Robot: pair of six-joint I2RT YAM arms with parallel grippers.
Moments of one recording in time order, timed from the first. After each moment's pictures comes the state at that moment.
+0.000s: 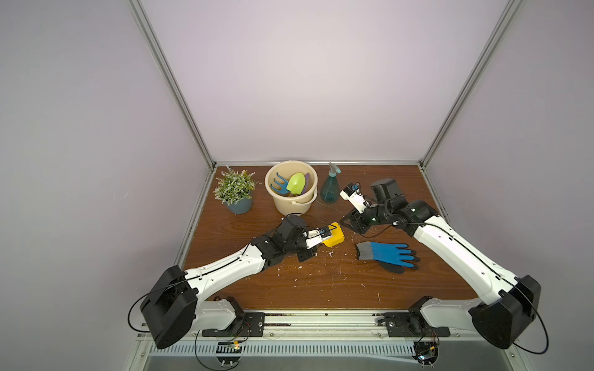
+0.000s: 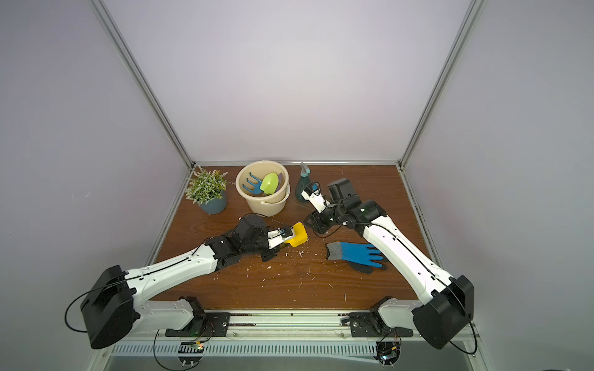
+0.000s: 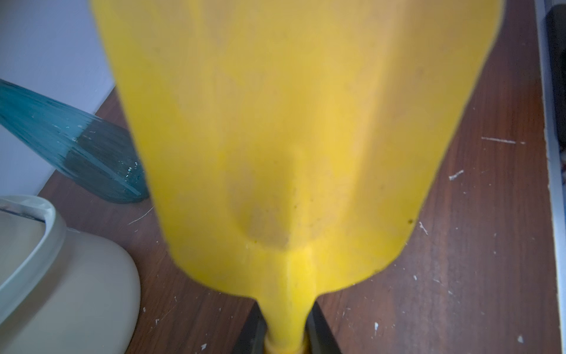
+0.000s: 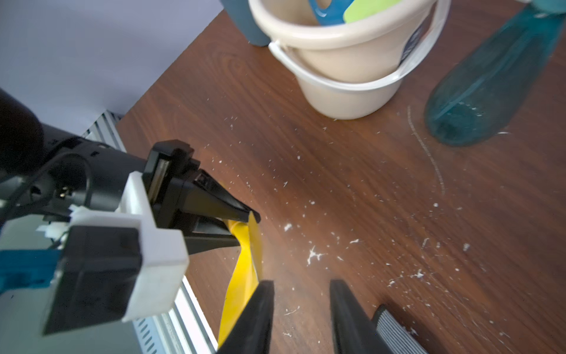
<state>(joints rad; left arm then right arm) -0.79 1.27 0.75 -0.14 0.19 0.41 0.53 1.28 1.25 -0.74 -0.36 -0.03</state>
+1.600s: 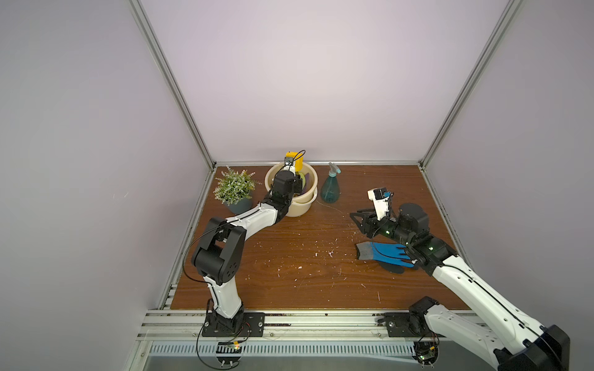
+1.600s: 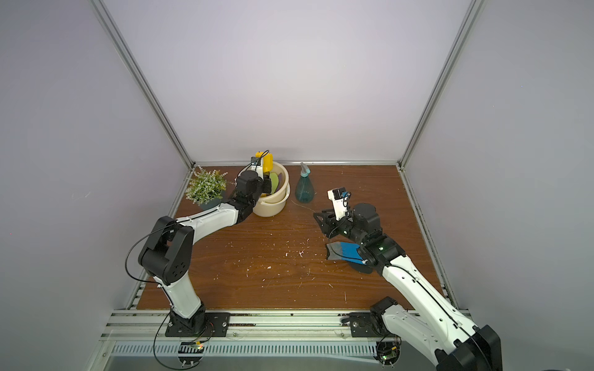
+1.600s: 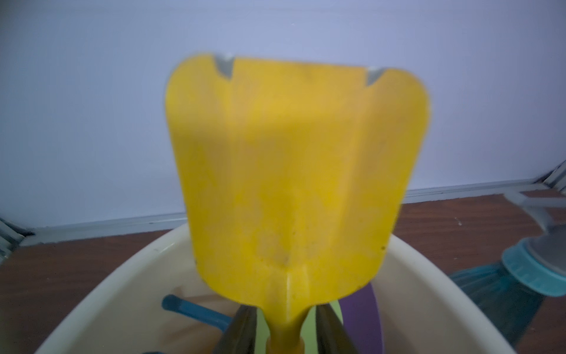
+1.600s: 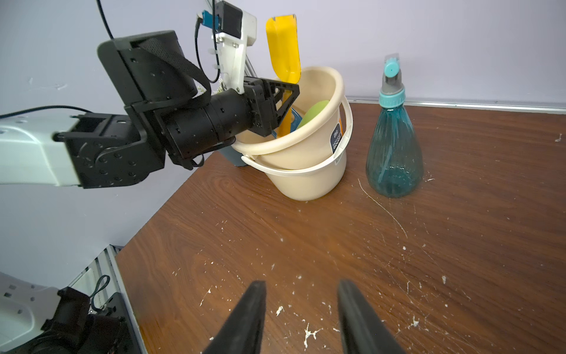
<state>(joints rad) -0.45 1.79 1.16 0.40 -0.29 -0.08 0.50 0.94 0.77 -0.16 -0.27 0.27</state>
